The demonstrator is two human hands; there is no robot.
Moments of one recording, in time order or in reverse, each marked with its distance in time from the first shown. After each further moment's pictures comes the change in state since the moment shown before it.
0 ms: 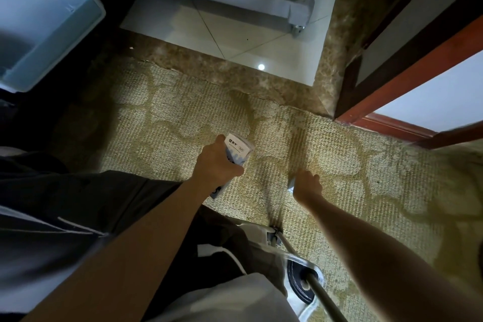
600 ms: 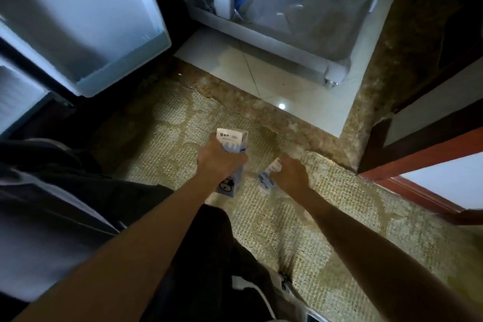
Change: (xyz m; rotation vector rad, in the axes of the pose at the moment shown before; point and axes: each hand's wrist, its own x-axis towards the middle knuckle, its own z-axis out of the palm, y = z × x) left_hand 0.010 -0.007 -0.077 -0.406 0.359 -0.167; right_hand -0.005 -0.137 -0.092 0.164 0.104 -0.395
